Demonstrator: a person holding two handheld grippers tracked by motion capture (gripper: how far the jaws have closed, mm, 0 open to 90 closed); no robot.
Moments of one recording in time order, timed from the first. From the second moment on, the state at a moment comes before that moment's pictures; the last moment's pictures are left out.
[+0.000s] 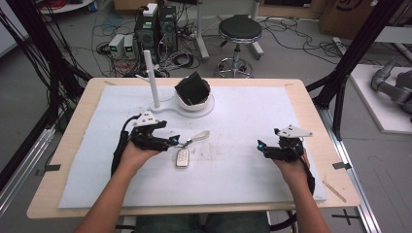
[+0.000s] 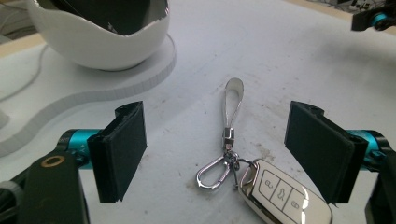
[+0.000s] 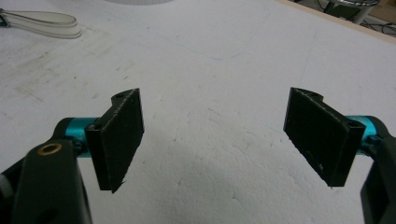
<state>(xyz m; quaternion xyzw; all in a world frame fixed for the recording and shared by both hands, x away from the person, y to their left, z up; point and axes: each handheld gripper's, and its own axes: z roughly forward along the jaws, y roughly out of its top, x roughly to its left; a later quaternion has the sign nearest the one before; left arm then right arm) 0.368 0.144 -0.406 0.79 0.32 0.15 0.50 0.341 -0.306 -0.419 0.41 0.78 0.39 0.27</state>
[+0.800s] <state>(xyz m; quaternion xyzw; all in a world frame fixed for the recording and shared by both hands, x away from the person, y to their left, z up) 0.397 0.092 -0.448 0.85 0.31 0.13 0.40 0.328 -0.317 -0.420 0.41 0.78 0.39 0.28</state>
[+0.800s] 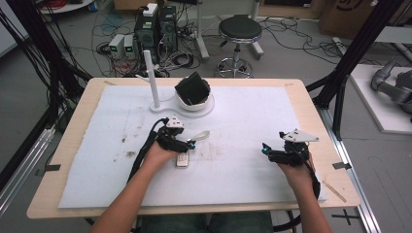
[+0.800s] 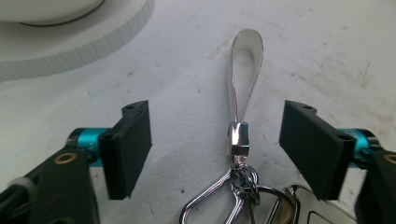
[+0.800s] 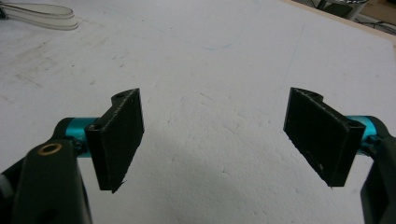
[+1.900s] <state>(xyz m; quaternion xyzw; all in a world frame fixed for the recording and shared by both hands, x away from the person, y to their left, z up) 0.359 0.133 -0.374 0.78 0.29 0.18 0.52 0.331 -0.311 -0.419 0.41 0.78 0.39 0.28</state>
